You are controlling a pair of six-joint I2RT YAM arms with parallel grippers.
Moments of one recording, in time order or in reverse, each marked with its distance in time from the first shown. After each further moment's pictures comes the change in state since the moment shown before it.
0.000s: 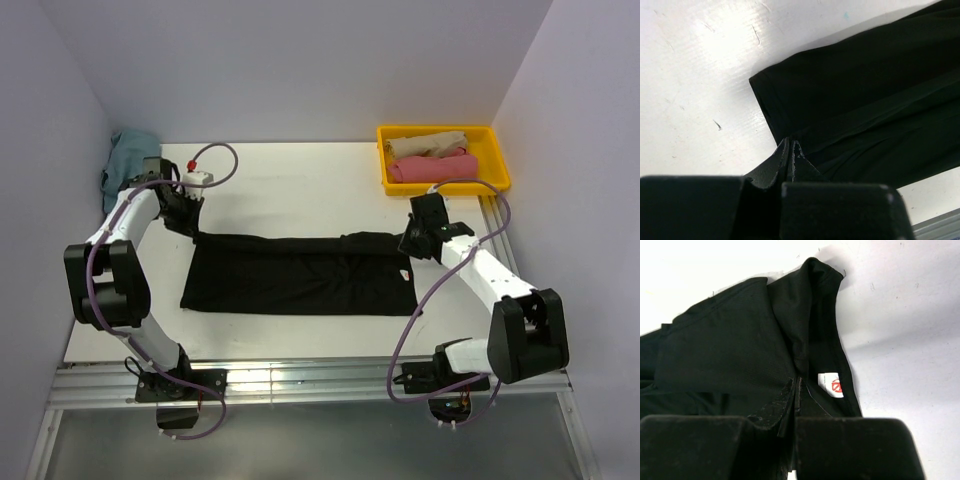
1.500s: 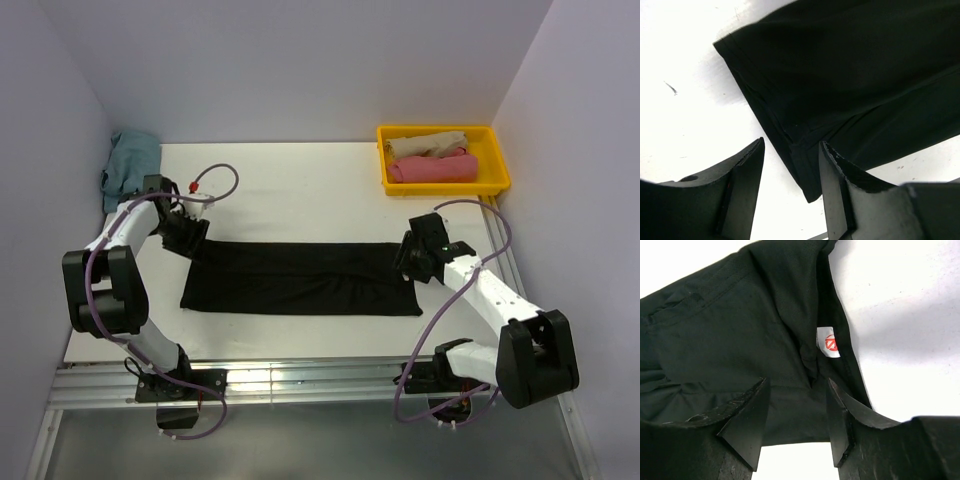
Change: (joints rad) left arm 0.021 -0.050 -0.135 -0.056 -0.002 0.063; right arm 0.039 -0.127 -0.150 -0.034 -0.038 0.081
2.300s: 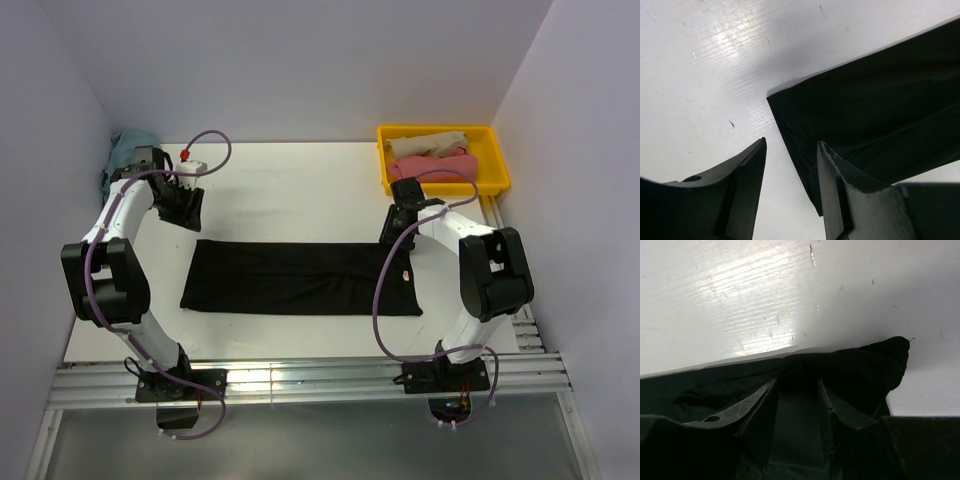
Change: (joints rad) left arm 0.002 0.076 0.262 -0.030 0.020 -0.067; right arm -0.029 0.500 0.367 0.043 -0.036 -0.079
